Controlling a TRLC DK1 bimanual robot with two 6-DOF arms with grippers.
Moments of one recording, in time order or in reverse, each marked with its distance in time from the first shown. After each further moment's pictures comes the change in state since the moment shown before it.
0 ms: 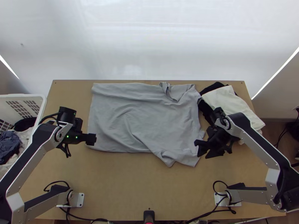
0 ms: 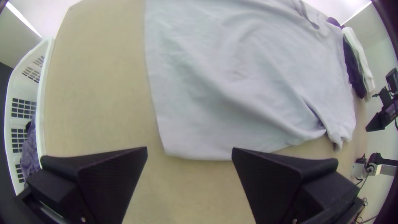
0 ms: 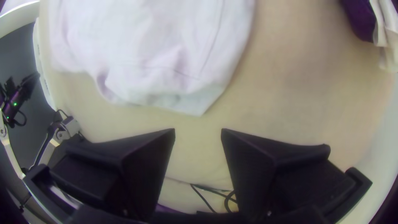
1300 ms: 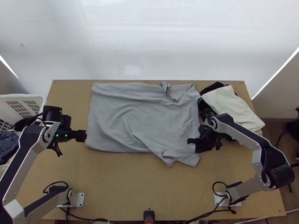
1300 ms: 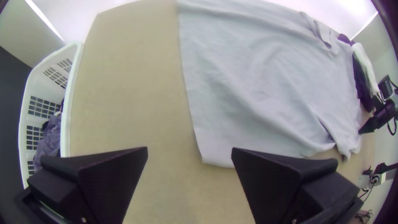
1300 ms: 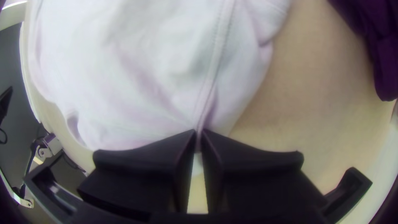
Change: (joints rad) left arm 0.138 -0.062 0.029 -0.006 -0.044 0.093; right arm 0.032 0.201 -0.045 0.284 0.095 -0.001
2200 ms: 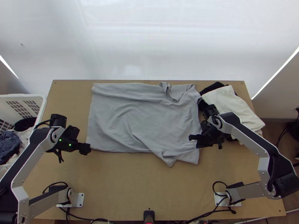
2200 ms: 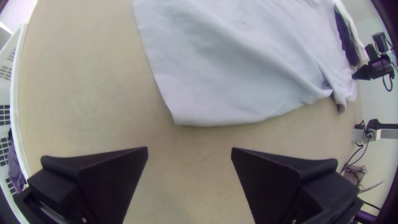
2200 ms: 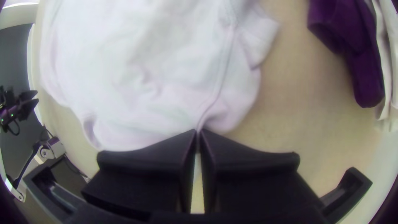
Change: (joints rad) left arm 0.072 0.101 -0.173 0.009 0.211 0.225; right arm -0.011 -0.090 0.029 0.008 0.019 -0.006
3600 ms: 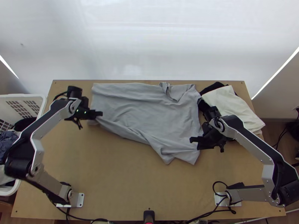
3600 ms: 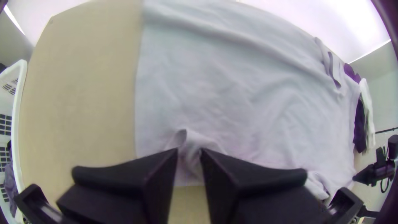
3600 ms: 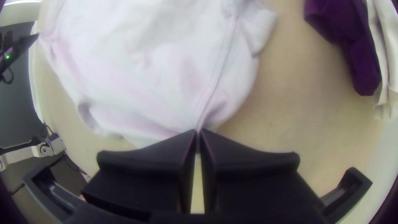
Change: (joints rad) left arm -0.119 0.489 0.440 0.296 -0.076 -0.356; right arm 0.018 -0.071 -0.038 -0.012 0.000 0.014
